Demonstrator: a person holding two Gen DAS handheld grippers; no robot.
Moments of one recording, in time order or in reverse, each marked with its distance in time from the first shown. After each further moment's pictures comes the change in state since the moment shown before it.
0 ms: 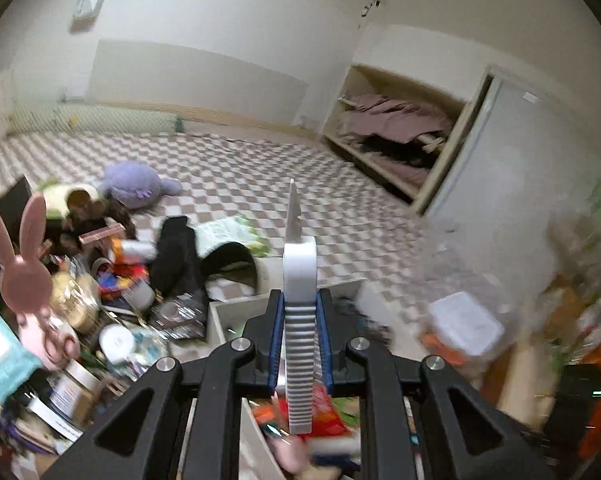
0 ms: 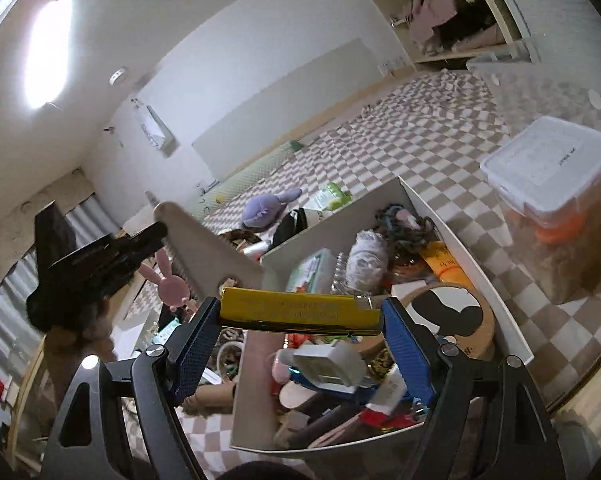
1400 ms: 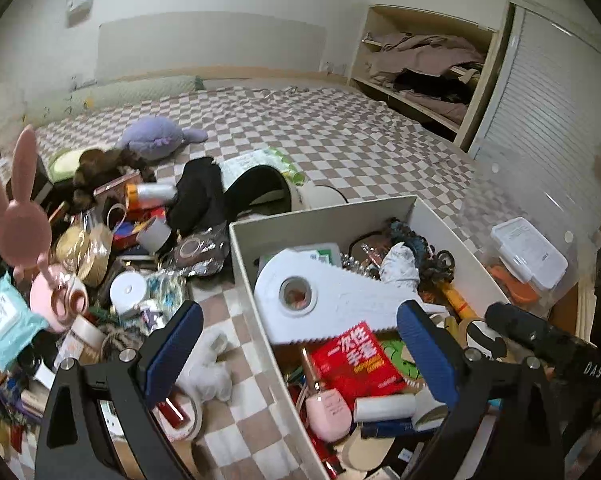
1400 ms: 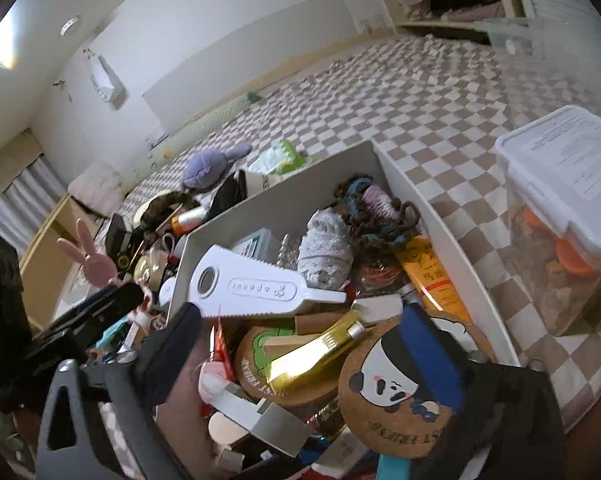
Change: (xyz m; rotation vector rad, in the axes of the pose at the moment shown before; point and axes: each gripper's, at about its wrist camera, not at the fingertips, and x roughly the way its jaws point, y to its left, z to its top) left arm 0.036 -0.001 -0.065 0.056 0.156 0.117; right arm 0.076 -0.019 0.022 -0.043 0.152 -0.186
